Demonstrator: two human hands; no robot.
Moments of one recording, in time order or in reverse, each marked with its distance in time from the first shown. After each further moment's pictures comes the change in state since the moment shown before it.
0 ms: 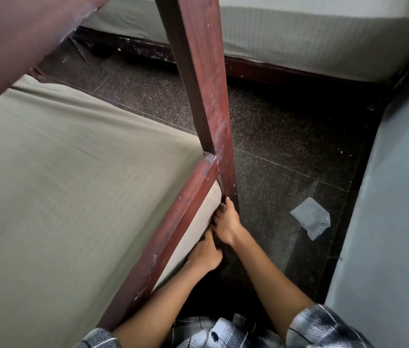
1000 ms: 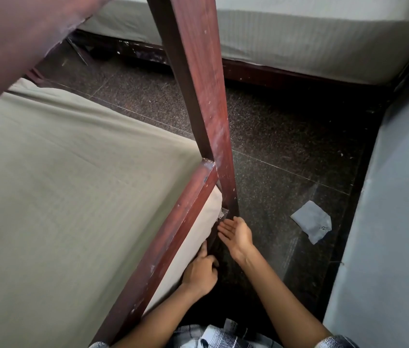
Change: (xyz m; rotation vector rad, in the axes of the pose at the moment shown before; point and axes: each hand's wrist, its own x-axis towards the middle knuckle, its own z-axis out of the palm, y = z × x) left_hand -0.002 -0.031 0.025 0.132 0.109 0.251; right_hand 0.004 0.009 -0.033 0.053 0.232 0.000
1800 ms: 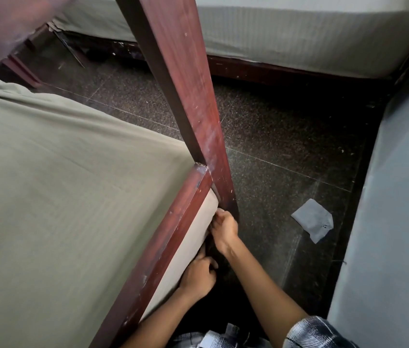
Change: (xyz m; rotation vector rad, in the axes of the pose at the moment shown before) left_hand 0.009 -0.006 0.003 -0.036 0.039 0.018; right_hand 0.003 0.000 0.033 0.185 -0.096 -0.048
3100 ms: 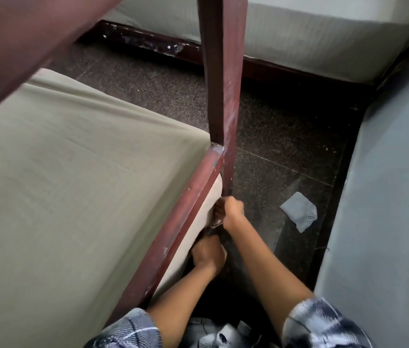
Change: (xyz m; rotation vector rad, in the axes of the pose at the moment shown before) left_hand 0.004 0.033 -0.002 0.155 0.012 -0.179; right_hand -0.009 -0.016 0.008 -0.387 0.222 -0.080
